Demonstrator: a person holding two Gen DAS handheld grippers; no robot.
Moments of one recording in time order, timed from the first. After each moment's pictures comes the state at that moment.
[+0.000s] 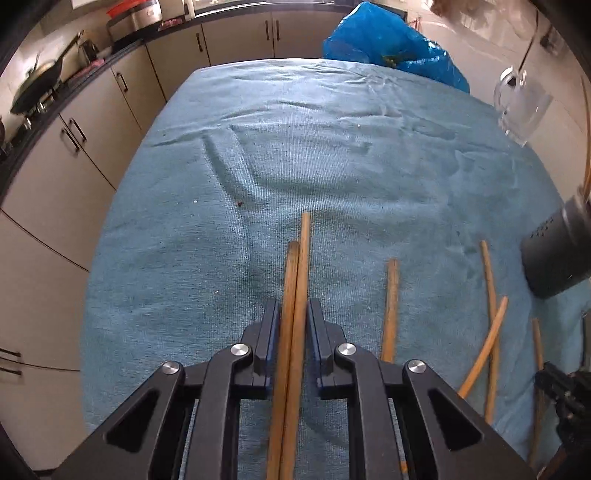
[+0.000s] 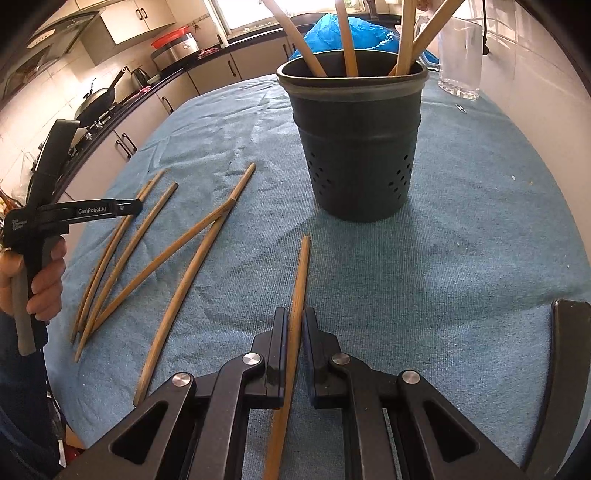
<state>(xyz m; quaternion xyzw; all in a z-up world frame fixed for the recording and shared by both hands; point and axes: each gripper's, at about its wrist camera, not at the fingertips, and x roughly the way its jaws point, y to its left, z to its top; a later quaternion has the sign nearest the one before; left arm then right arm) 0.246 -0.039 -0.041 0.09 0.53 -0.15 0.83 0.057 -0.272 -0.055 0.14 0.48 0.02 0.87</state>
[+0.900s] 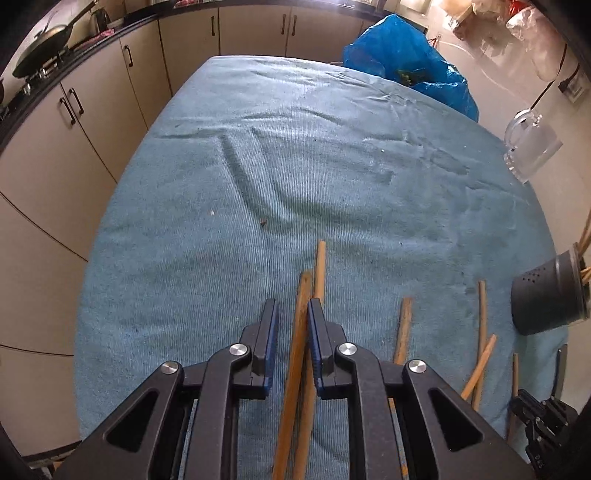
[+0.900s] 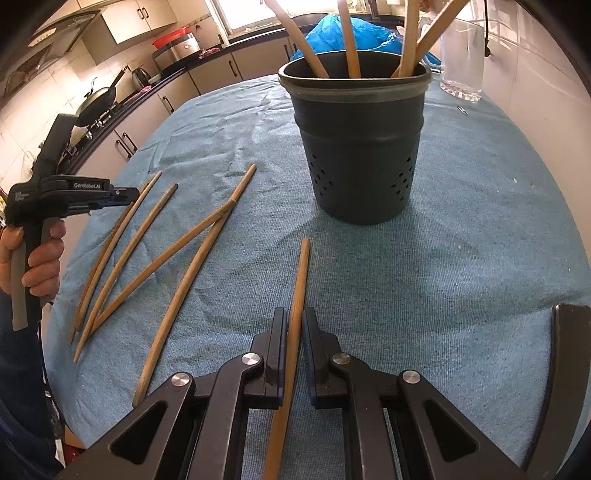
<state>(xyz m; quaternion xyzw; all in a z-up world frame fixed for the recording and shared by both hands) 0.277 -0.023 -0.036 0.04 0.55 -0.15 0.82 0.059 -0.271 -0.055 0.14 0.48 0.01 0.87</state>
